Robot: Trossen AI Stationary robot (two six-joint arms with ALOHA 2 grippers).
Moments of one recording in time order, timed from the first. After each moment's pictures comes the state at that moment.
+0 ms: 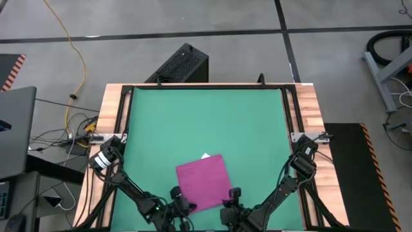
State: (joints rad) left arm -0.85 2.13 1.14 0.13 -0.81 -0.97; right arm 0.83 2.28 1.66 -0.82 0.76 0.65
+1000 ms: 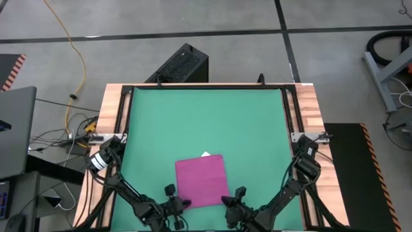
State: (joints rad) left arm -0.90 2.13 1.14 -0.17 -0.87 -1.05; right arm 0.89 2.27 1.53 -0.66 1.06 0.75
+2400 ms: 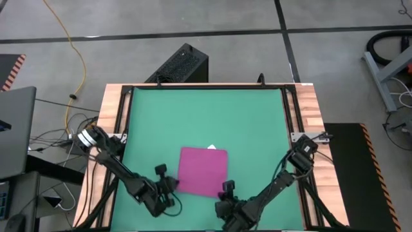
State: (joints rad) left arm -0.78 1.81 0.84 -0.23 -0.73 -0.88; right arm 0.75 2.27 1.61 -0.77 0.73 0.49
